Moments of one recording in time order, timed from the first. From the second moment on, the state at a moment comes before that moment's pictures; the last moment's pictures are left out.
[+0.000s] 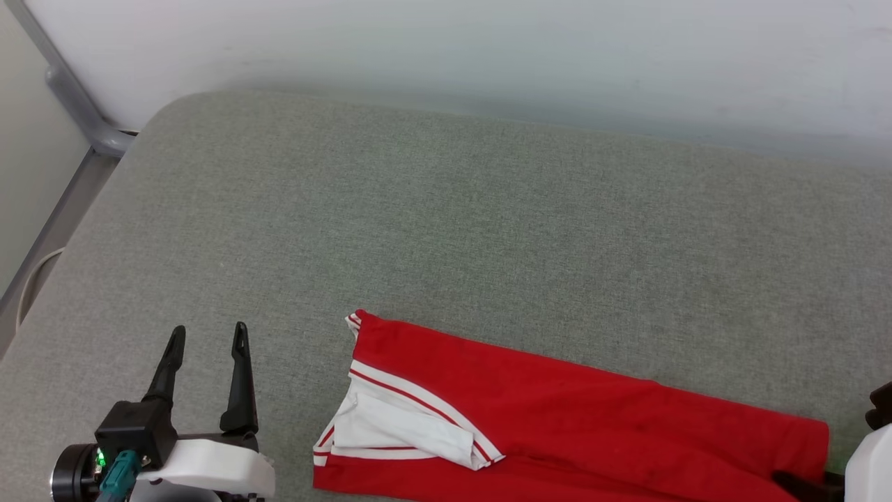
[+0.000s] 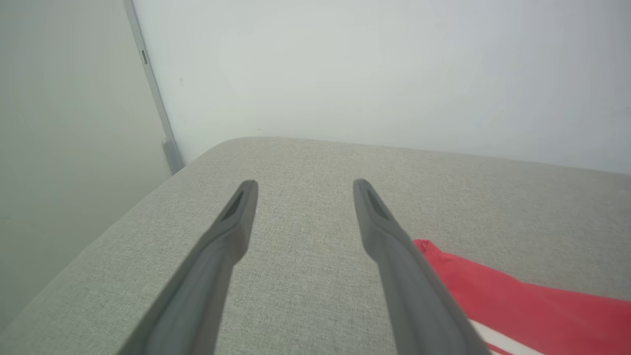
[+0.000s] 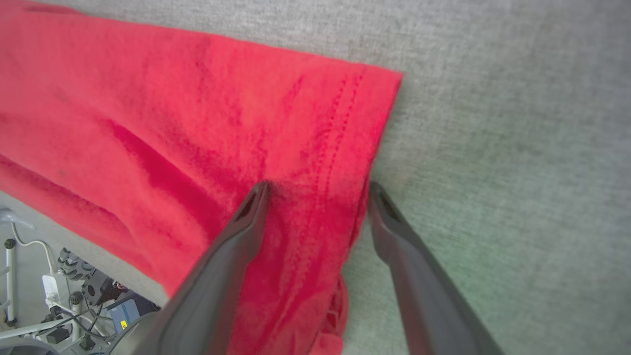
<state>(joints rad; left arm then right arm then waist) 0.00 0.43 -0.29 -0.05 -0.47 0.31 -0.26 -0.02 -0.63 0.20 0.28 0.90 0.13 0.67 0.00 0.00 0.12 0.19</state>
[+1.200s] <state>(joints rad) 0.12 0.10 -0.01 -0.03 -0.04 0.05 -0.26 -0.10 -0.82 0.27 0.55 0.96 0.13 0.40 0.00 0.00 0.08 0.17</state>
